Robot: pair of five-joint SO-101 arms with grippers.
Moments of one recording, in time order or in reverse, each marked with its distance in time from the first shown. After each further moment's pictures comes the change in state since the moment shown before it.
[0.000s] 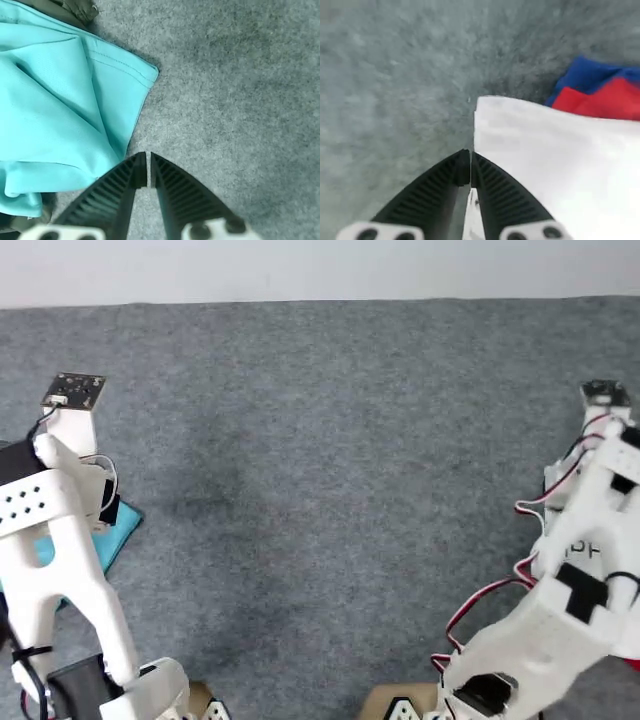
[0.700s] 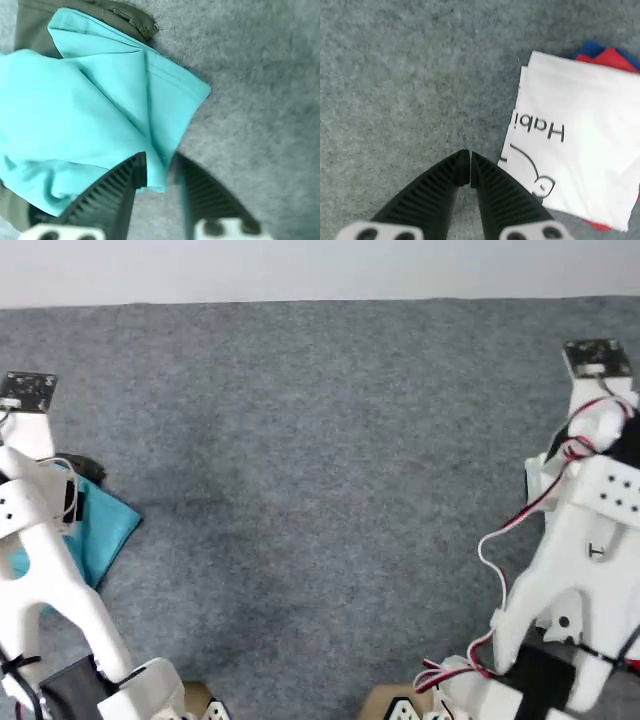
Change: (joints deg) left arm -9.4 0.0 0.0 -7.6 -7.2; right arm -6.9 -29.5 2.6 25.1 -0.9
